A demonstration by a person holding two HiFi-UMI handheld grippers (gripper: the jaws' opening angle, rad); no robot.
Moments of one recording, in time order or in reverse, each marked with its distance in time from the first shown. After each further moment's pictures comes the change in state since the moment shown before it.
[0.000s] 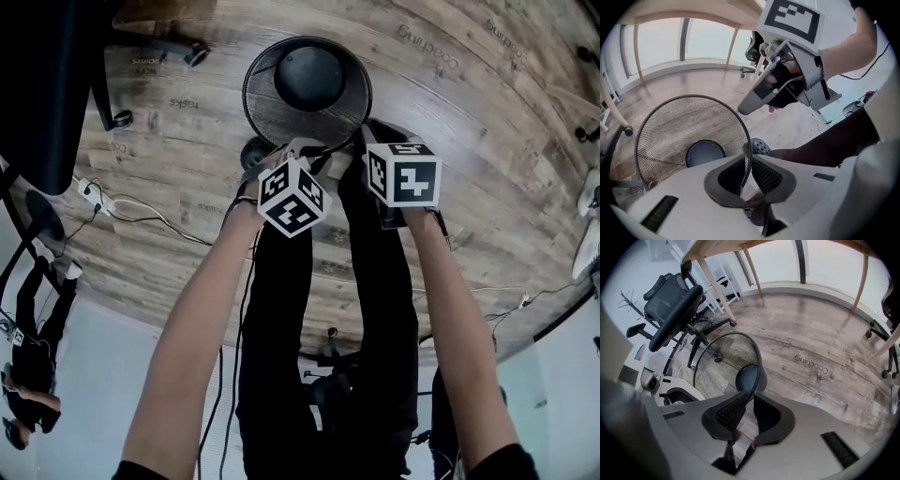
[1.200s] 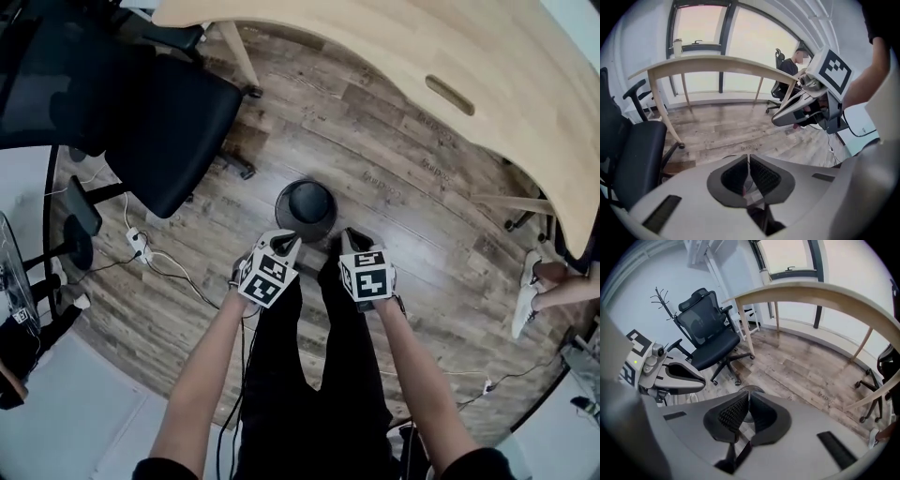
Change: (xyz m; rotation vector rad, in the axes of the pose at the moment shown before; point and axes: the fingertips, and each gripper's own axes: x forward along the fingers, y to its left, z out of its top) left arm -0.281 -0.002 0.116 -0.241 -0.240 0.289; right arm -0.256 0.086 0.105 -0.245 -0.191 0.005
